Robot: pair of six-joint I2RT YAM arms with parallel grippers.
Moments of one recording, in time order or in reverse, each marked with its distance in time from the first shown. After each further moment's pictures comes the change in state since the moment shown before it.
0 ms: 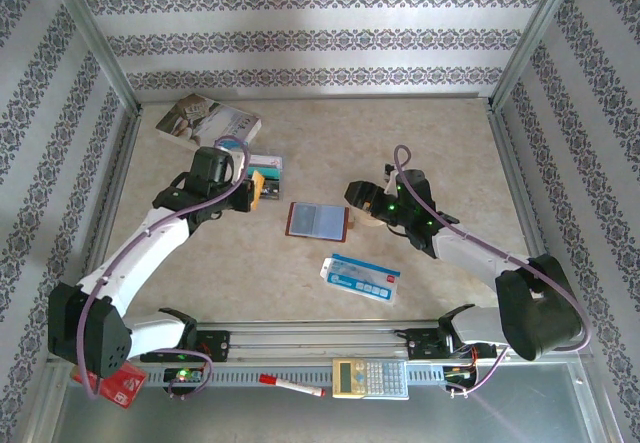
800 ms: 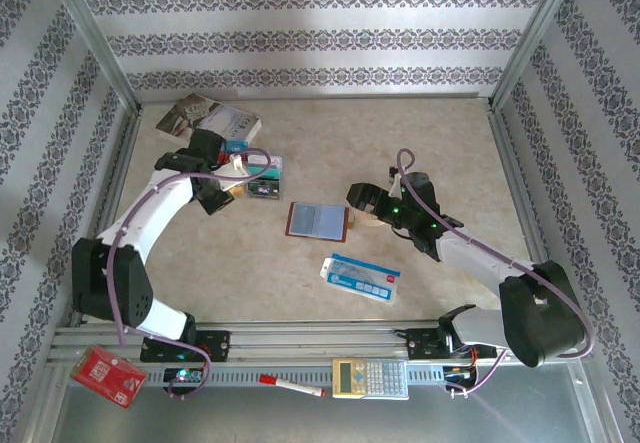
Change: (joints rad) left arm 0.153 0.273 0.225 -0.350 -0.179 0.924; right arm -0.018 -0.037 -0.024 -0.024 0.014 -0.045
